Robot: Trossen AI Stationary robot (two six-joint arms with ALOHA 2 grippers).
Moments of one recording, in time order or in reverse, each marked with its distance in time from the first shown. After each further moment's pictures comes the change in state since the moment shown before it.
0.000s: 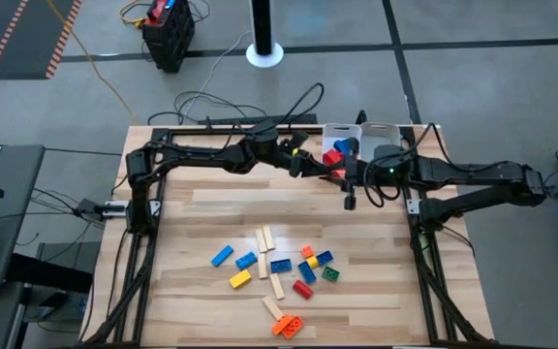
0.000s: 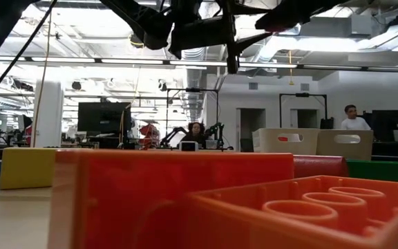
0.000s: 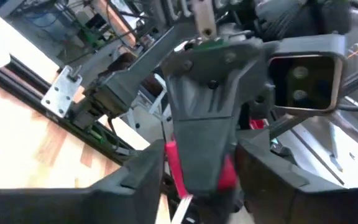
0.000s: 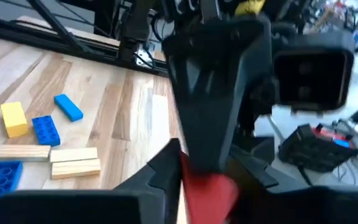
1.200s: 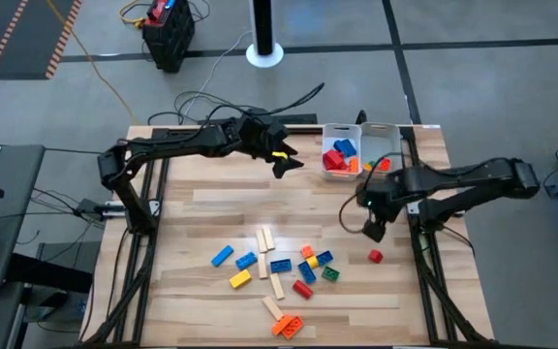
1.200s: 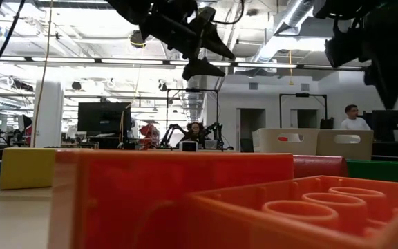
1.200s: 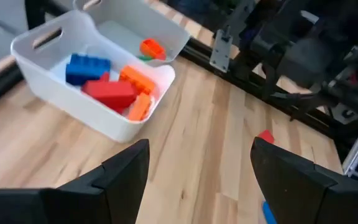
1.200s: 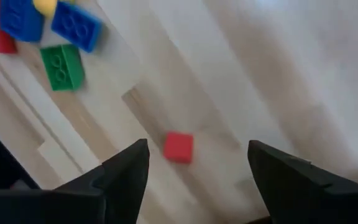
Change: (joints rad) left arm 0.087 -0.213 0.000 -0.806 -0.295 0.699; right arm 0.128 0.107 0.000 -0.982 -0.306 0.967
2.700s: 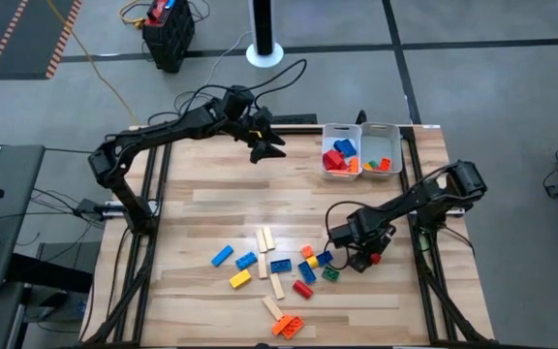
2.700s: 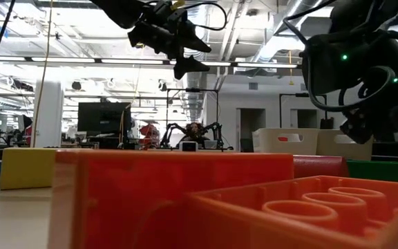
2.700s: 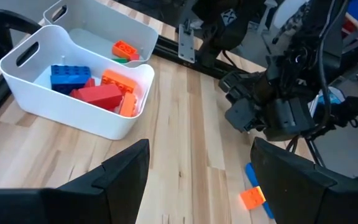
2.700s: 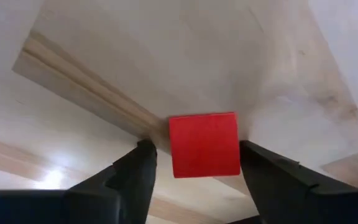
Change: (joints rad) left arm 0.186 -0.049 0.000 -0.120 0.363 0.216; right arm 0.232 0.558 -0.064 0.212 -0.168 0.282
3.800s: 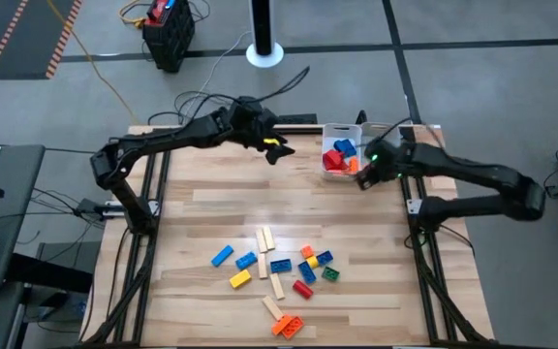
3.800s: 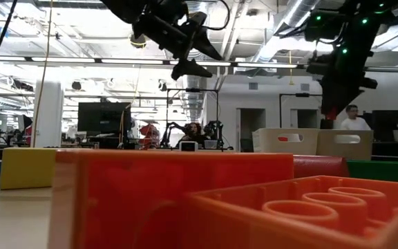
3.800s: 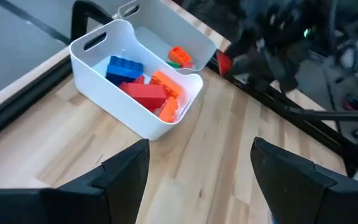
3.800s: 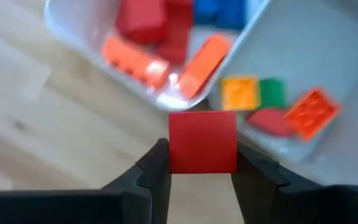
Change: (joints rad) left arm -0.112 0.003 0.000 0.046 -0.368 -0.265; right arm -0.735 -0.649 -0.004 0.006 0.602 -0.411
